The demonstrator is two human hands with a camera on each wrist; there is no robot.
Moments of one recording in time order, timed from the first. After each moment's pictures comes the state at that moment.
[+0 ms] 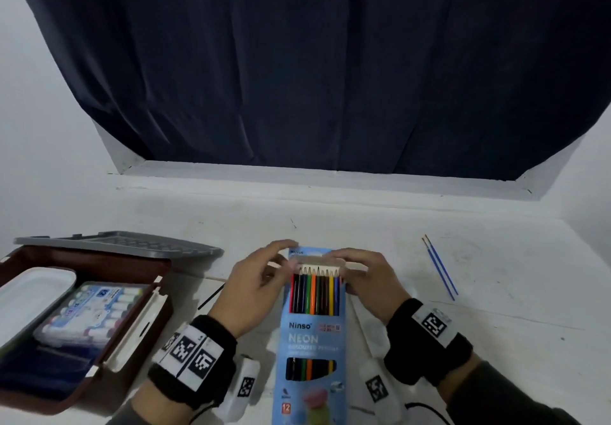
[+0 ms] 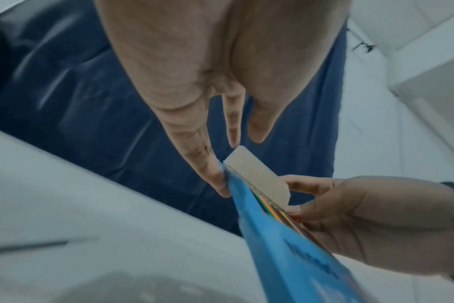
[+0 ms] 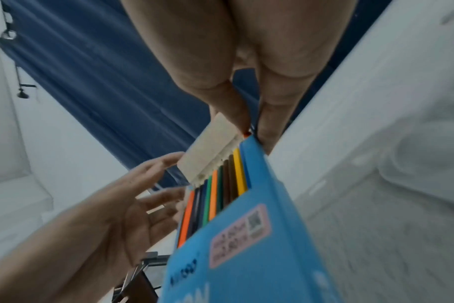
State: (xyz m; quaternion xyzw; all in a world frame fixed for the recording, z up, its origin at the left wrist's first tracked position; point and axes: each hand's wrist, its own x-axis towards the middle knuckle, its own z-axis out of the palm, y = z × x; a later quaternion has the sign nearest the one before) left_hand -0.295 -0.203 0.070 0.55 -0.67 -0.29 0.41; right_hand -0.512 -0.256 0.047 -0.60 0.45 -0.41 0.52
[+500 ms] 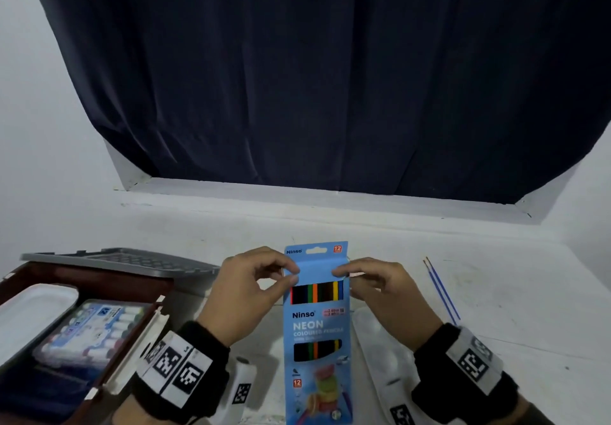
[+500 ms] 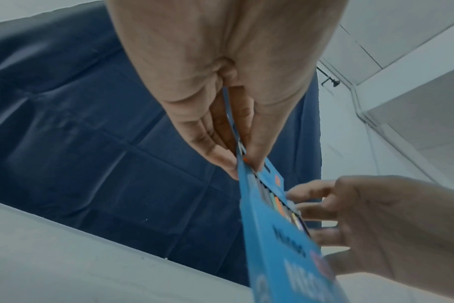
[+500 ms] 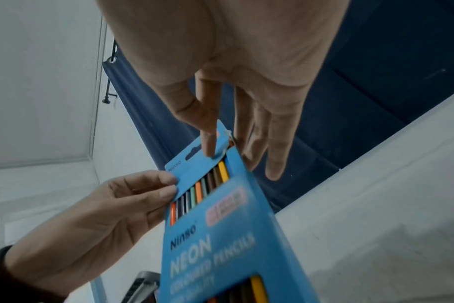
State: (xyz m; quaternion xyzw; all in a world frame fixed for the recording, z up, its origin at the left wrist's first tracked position) left_hand -0.289 -0.201 0.110 0.50 -0.70 -0.21 0.46; right_hand -0.528 -0.237 0.094 -0.68 0.40 -0.42 0.44
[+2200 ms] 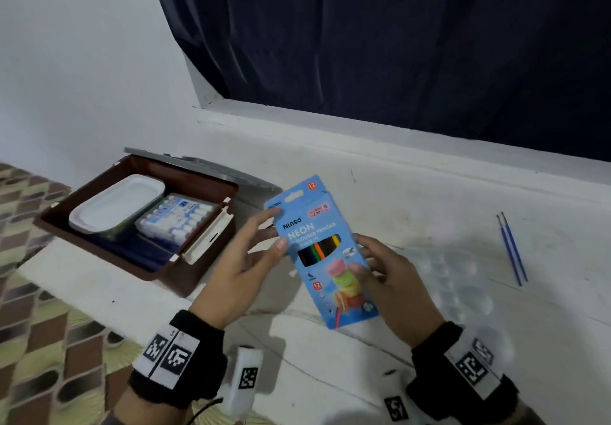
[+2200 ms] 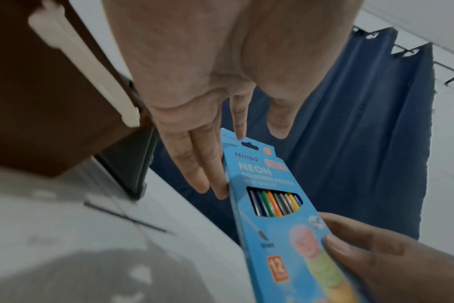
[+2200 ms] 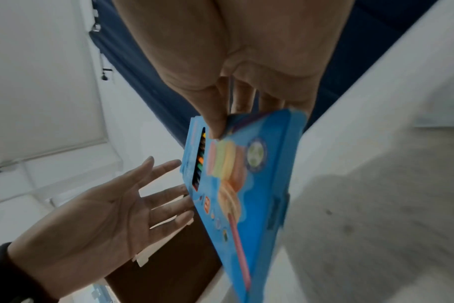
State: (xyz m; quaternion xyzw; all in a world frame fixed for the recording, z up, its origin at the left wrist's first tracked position) left_hand -0.264 -0.100 0.058 0.56 -0.49 -0.36 0.55; right_hand -0.487 -0.177 0.043 -0.70 0.37 -0.35 0.50
